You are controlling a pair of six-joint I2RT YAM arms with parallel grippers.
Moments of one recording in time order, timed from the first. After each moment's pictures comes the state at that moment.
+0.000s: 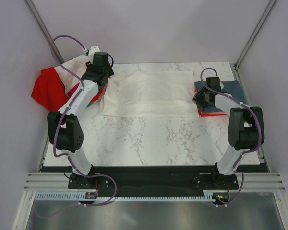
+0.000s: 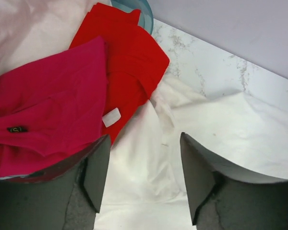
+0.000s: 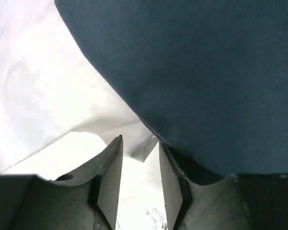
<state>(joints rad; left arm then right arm) -0.24 1.77 1.58 -0.35 -0.49 -0.44 0.03 1.78 1.14 -0.24 -0.02 0.74</state>
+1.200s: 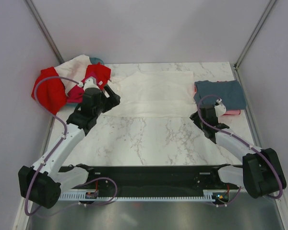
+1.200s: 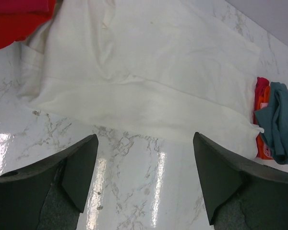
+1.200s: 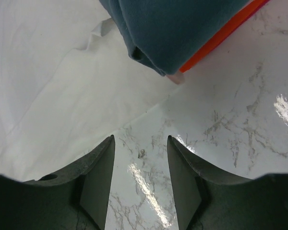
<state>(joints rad) -0.35 1.11 0.92 -0.32 -0.19 -0.68 0.27 1.22 0.54 -0.04 0.29 0.96</state>
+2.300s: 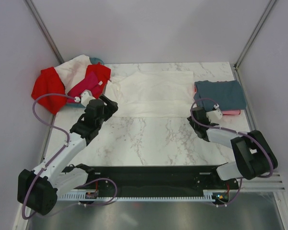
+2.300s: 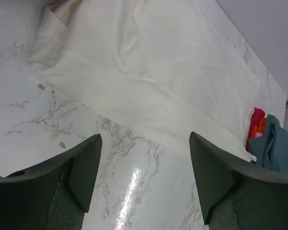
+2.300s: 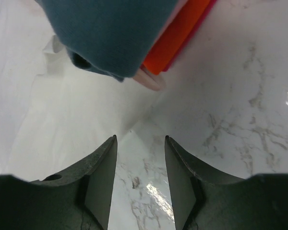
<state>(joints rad) -0.41 1.01 0.72 -0.21 -0.35 -0.92 0.35 1.40 0.50 0.08 0.49 1.21</state>
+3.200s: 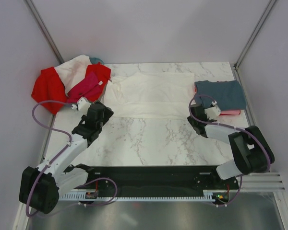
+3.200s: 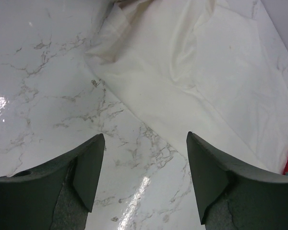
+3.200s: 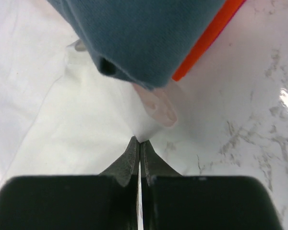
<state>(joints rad) -0.37 1.03 0.62 -0.20 -0.47 -0.99 0.35 1.52 0.61 0.07 0.50 1.19</state>
